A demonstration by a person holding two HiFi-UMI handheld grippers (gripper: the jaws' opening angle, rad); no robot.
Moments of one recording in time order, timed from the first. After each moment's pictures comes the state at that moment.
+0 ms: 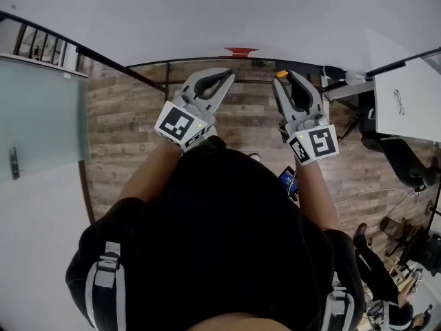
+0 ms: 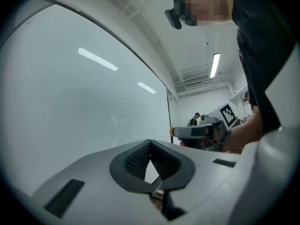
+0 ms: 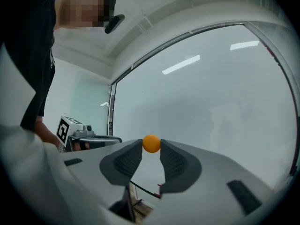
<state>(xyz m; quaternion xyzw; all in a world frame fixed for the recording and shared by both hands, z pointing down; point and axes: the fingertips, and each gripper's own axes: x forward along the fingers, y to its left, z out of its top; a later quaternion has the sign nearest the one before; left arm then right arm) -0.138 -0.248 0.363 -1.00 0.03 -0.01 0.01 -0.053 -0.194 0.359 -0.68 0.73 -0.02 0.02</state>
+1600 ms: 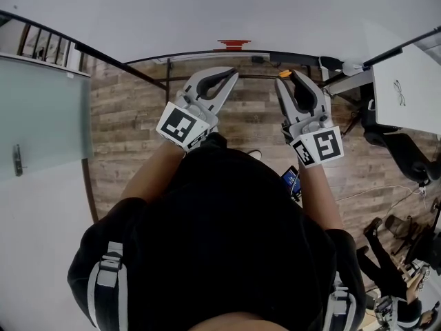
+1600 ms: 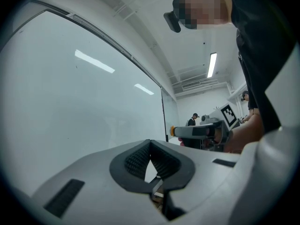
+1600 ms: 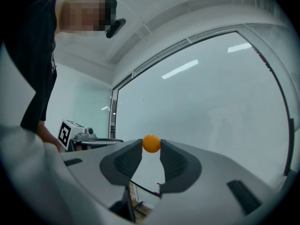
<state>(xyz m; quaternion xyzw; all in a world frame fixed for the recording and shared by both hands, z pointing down) -0.124 -0.192 0.351 -1.00 0.03 0.00 0.02 -0.045 -0.136 0.346 -0.68 0.73 -0.01 0.04</state>
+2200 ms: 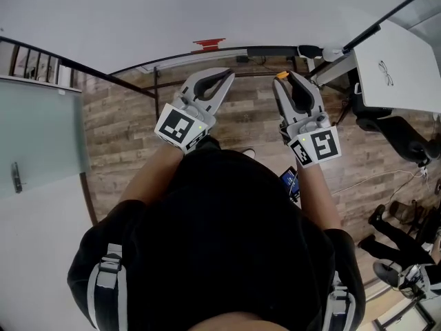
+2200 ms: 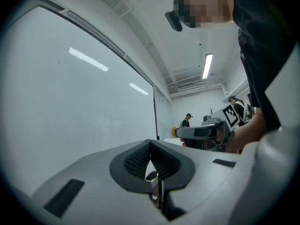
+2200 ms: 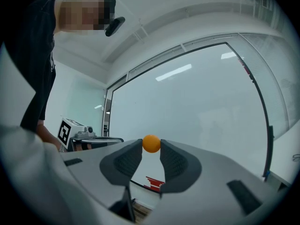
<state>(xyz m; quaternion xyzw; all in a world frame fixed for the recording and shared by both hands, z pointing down) -0.081 -0.135 0.353 -1.00 -0.01 0.00 0.02 -0.004 -0.069 0.351 -0.71 0.70 0.00 0.04</state>
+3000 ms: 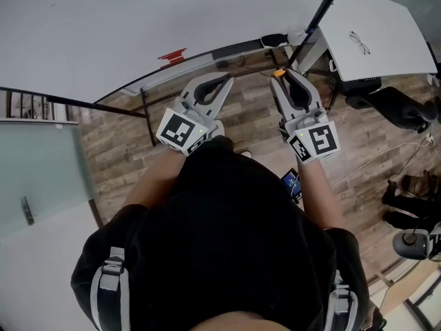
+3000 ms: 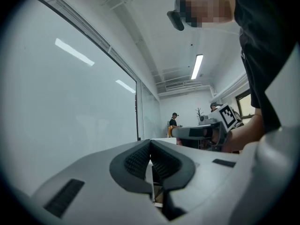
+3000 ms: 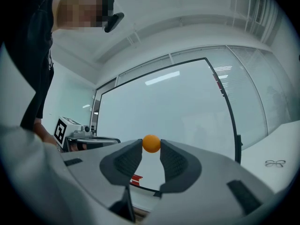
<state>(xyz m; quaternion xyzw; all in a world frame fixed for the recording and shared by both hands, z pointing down) 0.003 -0.032 0.352 -1.00 -0.09 -0.01 0.03 0.074 0.036 0.350 -0.76 0.64 0.01 0.05</state>
